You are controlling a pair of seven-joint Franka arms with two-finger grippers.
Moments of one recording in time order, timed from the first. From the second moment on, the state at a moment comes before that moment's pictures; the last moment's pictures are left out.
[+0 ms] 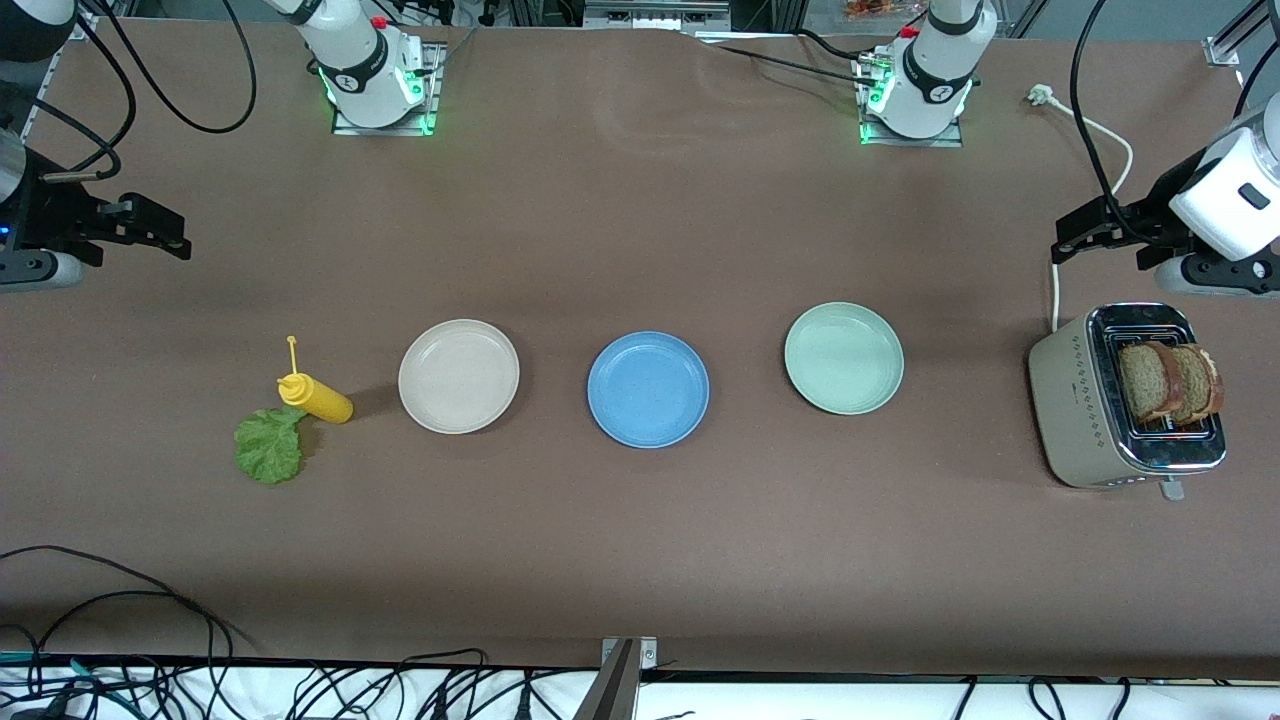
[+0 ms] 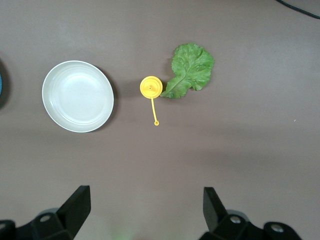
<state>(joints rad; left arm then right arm) 0.00 0.06 -0.04 -1.54 -0.04 1.51 -0.01 0.12 0.08 -0.12 -1.54 0.00 1.54 -0.10</state>
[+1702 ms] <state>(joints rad) 0.06 0.31 0.21 -1.55 -0.01 1.80 0.21 0.12 0.08 -0.12 -1.54 0.00 1.54 -0.10</state>
